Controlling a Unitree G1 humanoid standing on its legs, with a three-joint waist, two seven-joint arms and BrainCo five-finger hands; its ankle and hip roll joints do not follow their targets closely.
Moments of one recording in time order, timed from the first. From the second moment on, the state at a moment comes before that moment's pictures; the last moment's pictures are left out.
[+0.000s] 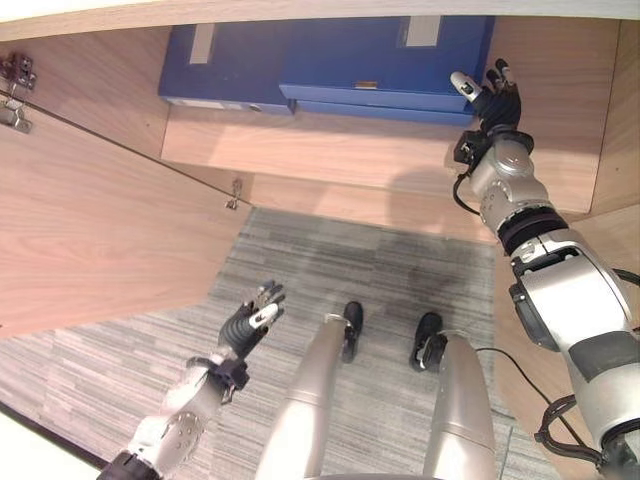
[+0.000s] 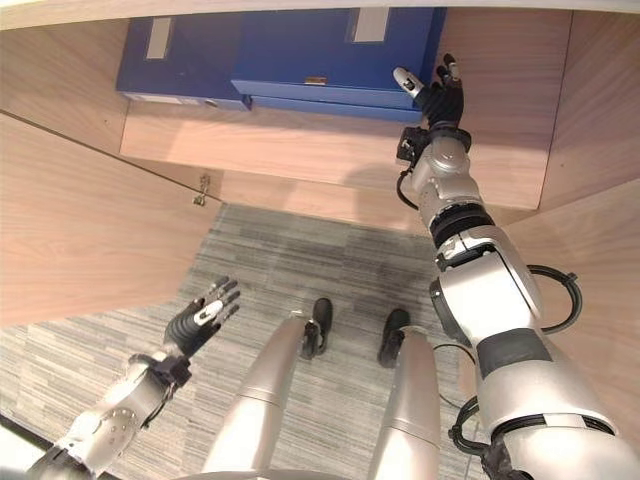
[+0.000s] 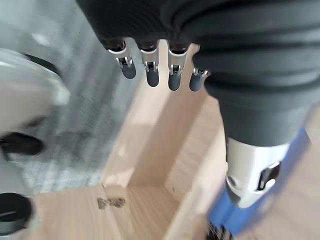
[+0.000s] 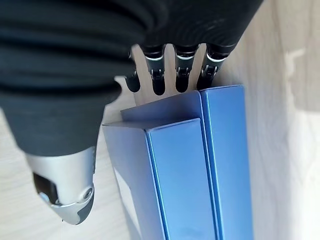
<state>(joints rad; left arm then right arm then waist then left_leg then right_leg) -0.09 0.63 -0.46 0.03 -1.05 -0.15 -0.06 -1.30 -0.44 0.43 1.22 0.81 -0.22 -0.23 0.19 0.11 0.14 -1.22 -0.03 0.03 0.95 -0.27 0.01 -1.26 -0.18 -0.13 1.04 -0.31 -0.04</state>
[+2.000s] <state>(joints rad) -0.06 0.50 -0.35 0.06 -1.01 -0.23 0.07 -0.53 -0.27 0.30 0.32 0.18 -0.20 -0.55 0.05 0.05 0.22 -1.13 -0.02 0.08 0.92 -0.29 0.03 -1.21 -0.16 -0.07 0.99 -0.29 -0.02</state>
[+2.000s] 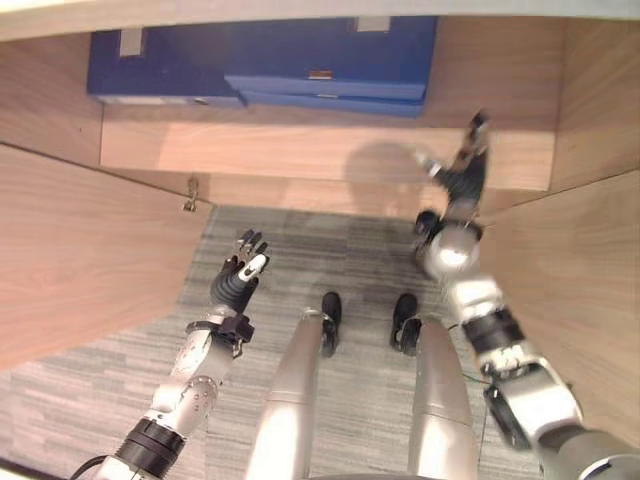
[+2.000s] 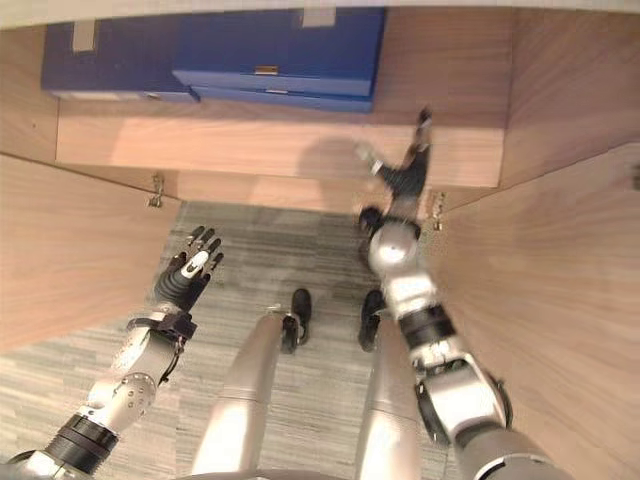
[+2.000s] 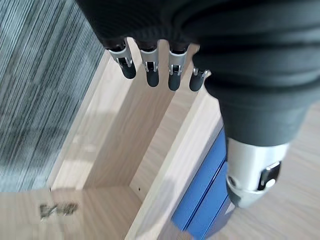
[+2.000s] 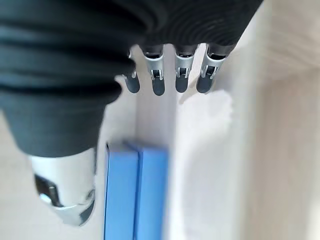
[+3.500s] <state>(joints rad) -0.07 0.12 -0.19 1.26 -0.62 -0.05 -0.04 -0.09 -0.25 0.35 1.24 0.38 -0.02 0.00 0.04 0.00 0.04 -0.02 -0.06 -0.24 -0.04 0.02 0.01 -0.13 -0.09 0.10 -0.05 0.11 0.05</state>
